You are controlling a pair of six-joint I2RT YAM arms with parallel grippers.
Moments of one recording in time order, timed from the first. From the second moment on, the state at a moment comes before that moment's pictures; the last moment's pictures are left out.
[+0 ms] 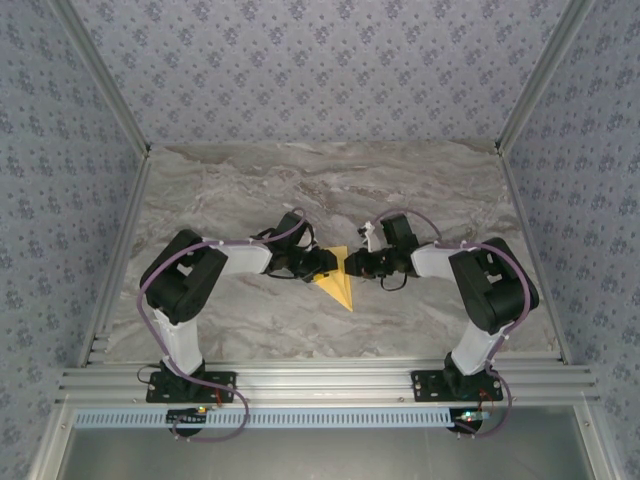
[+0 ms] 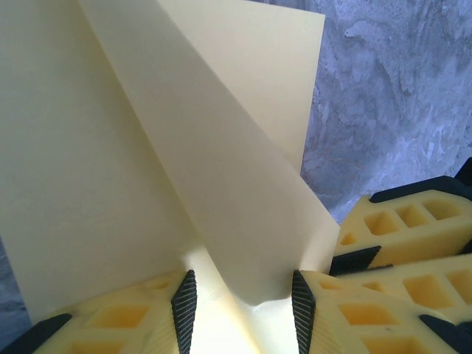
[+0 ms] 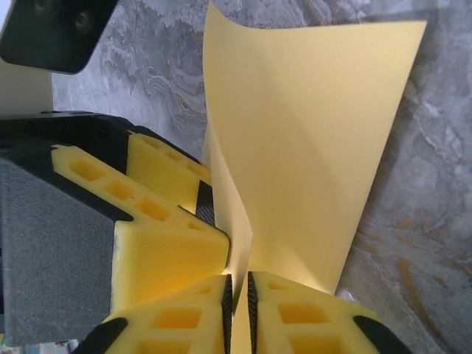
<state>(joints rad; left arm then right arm) -0.67 1.88 0.97 -0.01 0.55 -0.93 0.41 1.72 0.75 0.05 -0.74 0.45</state>
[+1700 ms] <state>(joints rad) -0.68 1.87 1.08 0.01 0.58 -0.93 0.42 1.78 0.82 -0.11 -0.62 0.36</state>
